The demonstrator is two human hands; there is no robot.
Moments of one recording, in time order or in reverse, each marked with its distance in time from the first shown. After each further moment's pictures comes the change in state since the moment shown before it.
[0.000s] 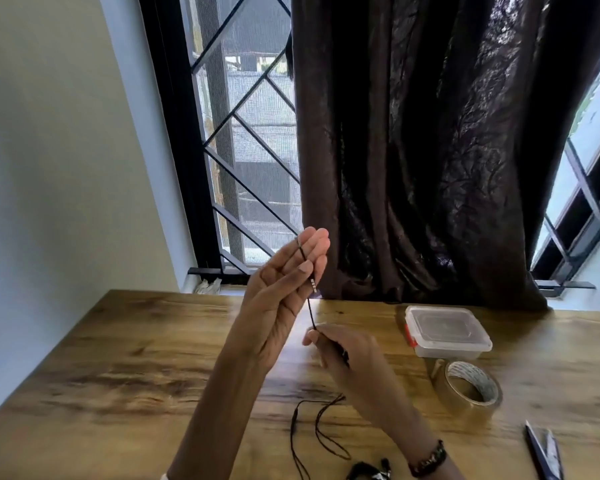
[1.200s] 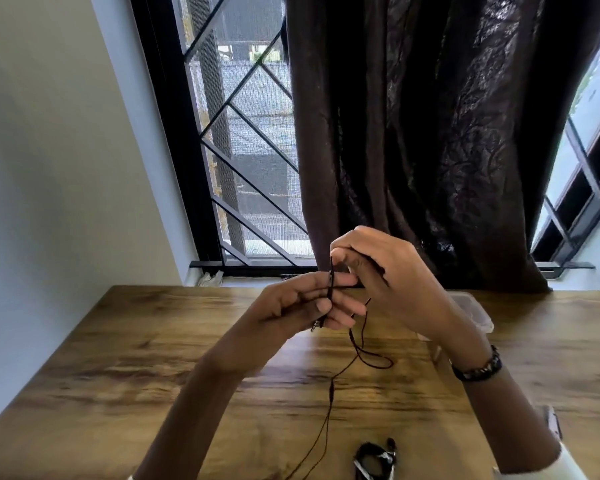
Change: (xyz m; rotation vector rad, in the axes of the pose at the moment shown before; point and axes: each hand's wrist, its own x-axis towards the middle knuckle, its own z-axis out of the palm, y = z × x) left_hand -0.027 0.012 -0.009 0.740 -0.370 -0.163; right_hand 0.052 -0.035 -0.073 -0.111 0.055 -0.303
